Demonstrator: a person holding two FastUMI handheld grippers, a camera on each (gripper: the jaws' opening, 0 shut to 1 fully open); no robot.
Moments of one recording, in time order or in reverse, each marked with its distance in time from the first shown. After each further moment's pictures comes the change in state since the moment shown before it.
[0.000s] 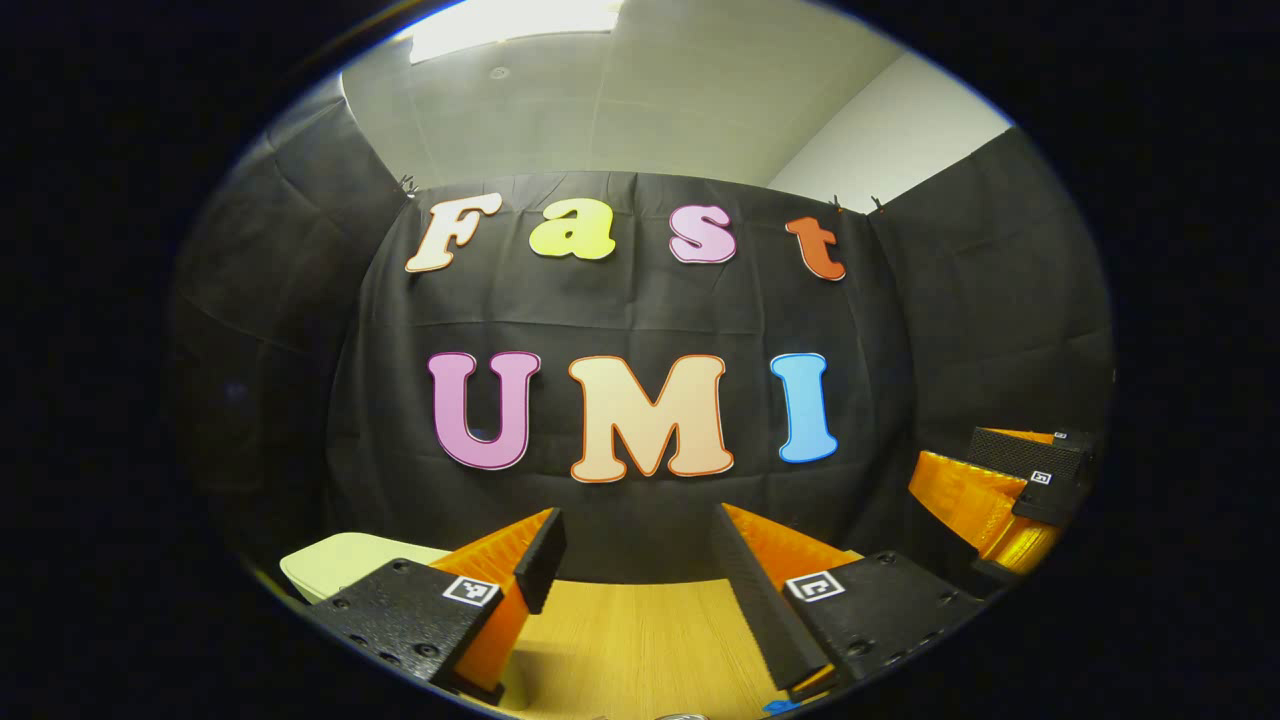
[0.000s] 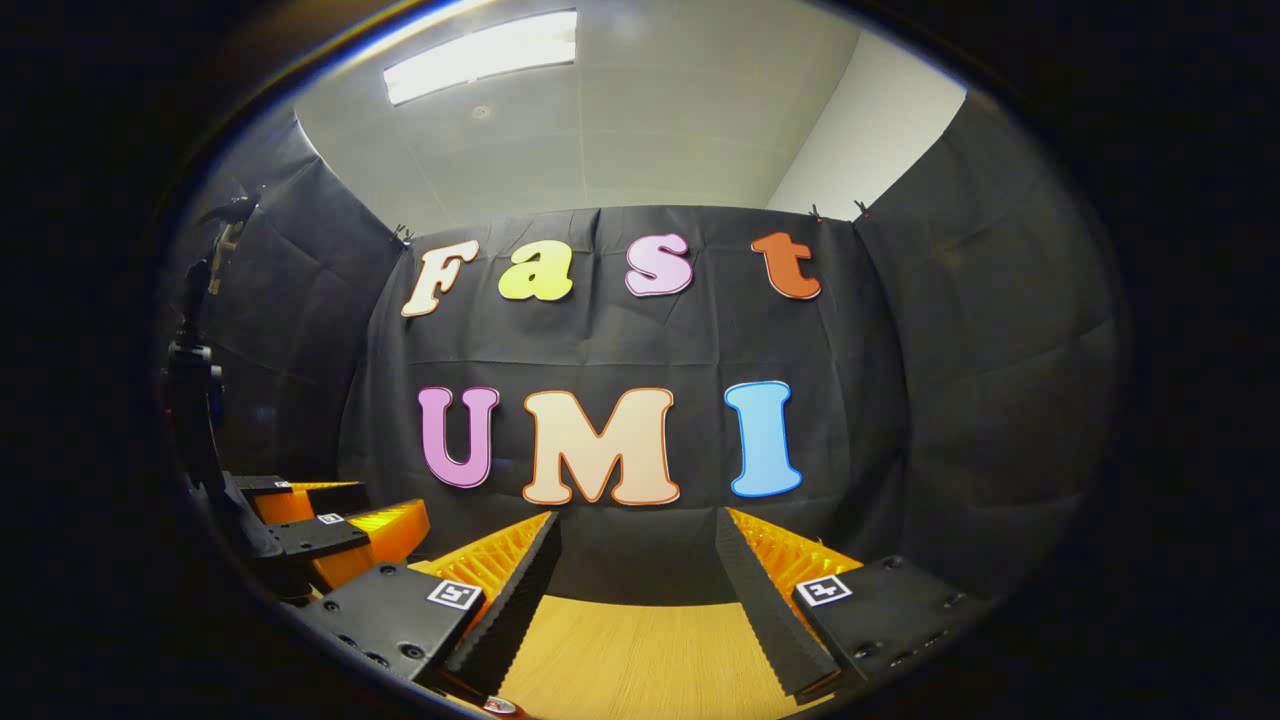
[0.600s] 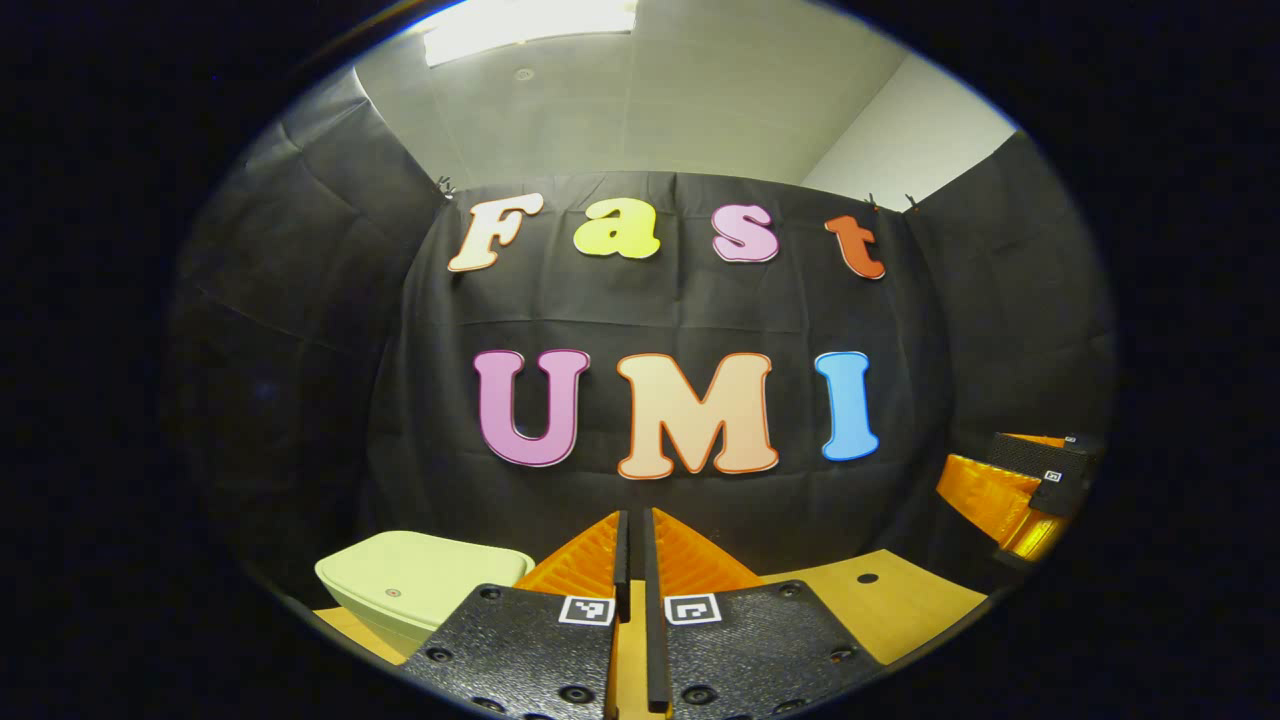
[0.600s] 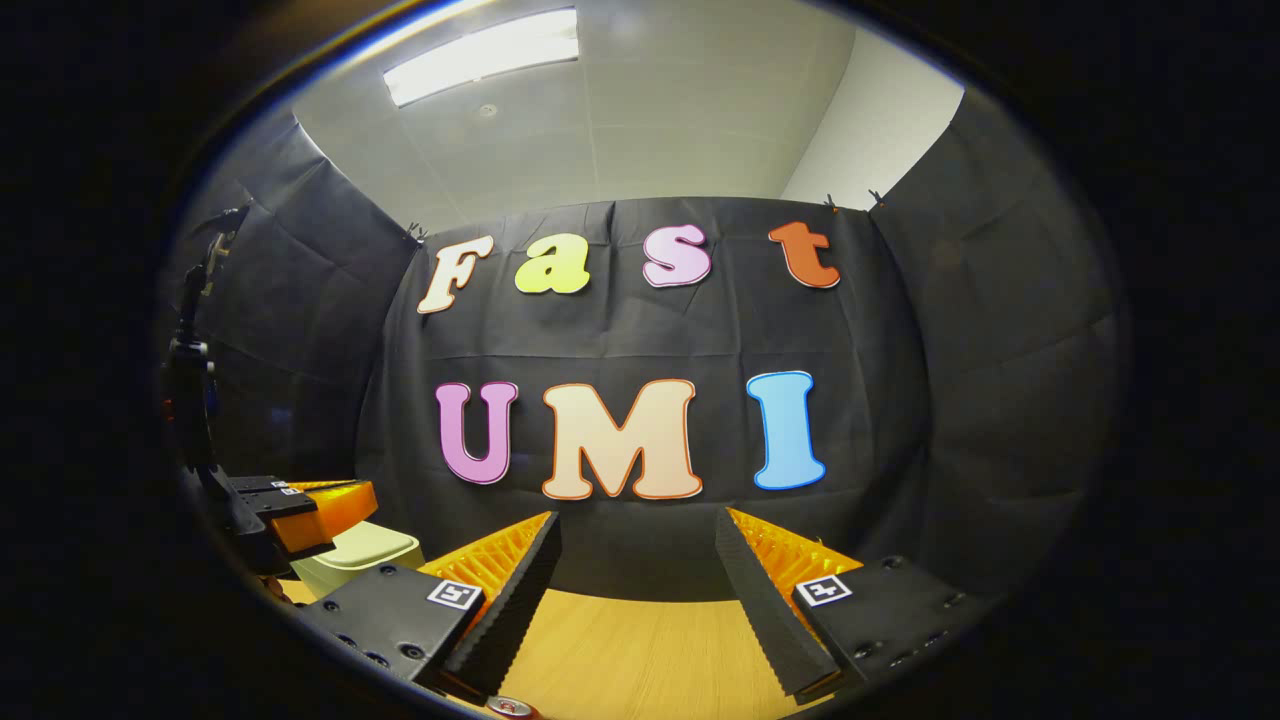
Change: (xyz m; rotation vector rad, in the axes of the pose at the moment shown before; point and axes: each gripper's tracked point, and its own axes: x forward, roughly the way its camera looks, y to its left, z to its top) left arm -0.011 0.056 -0.002 0.004 0.006 0.131; right arm 0.007 0.023 -0.011 0.018 0.020 0.059
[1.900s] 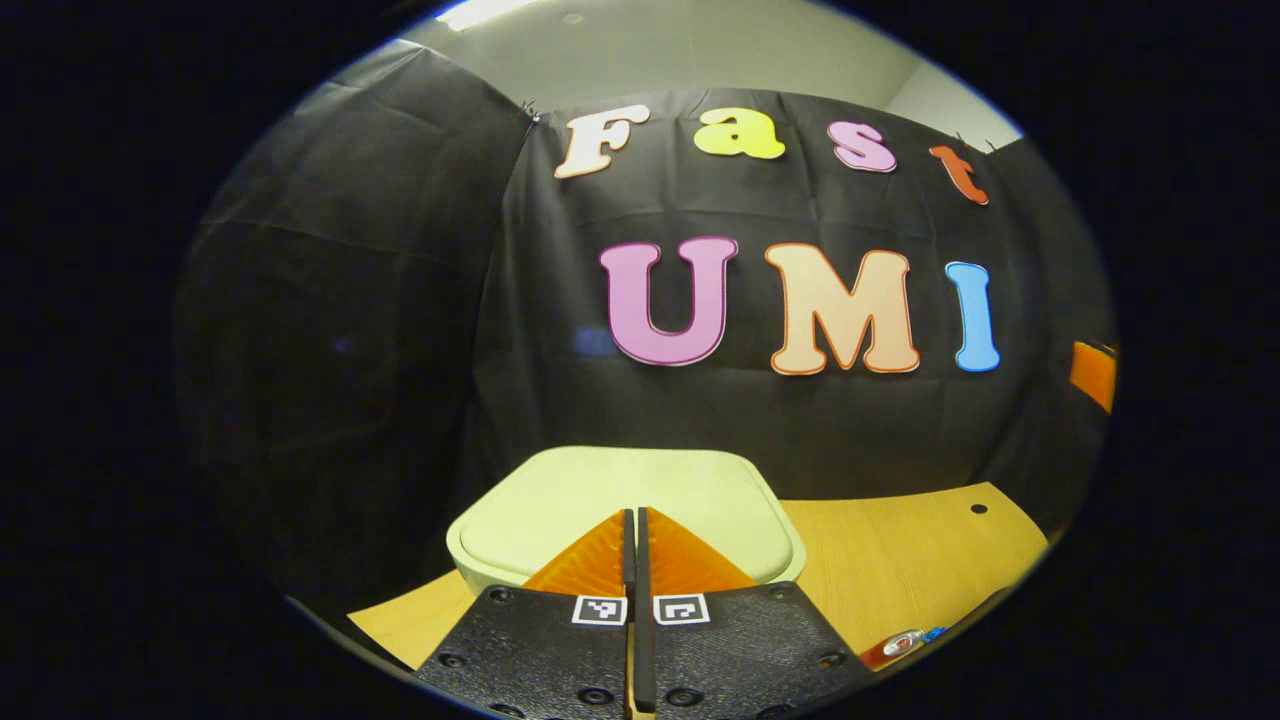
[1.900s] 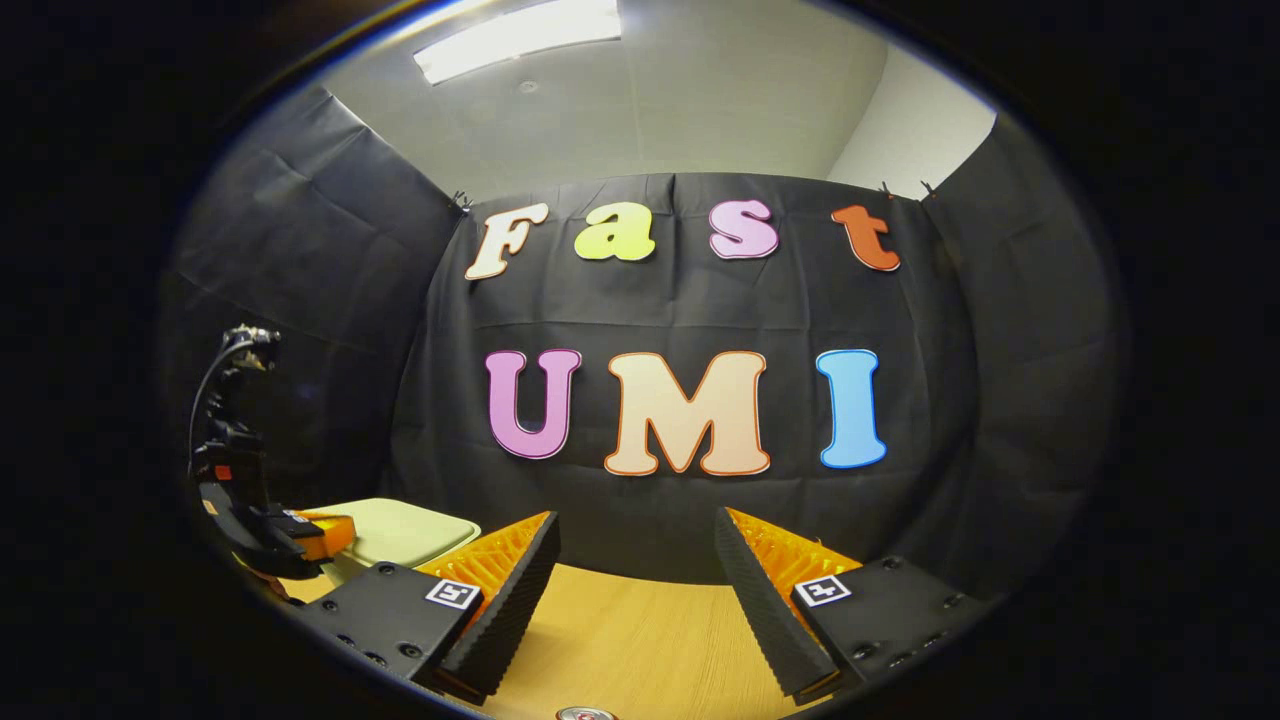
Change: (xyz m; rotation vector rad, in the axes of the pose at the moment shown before) left arm -0.017 0.176 -0.122 -0.011 0.296 0.216; right arm 0.009 0.111 -0.036 -0.046 0.067 0.080
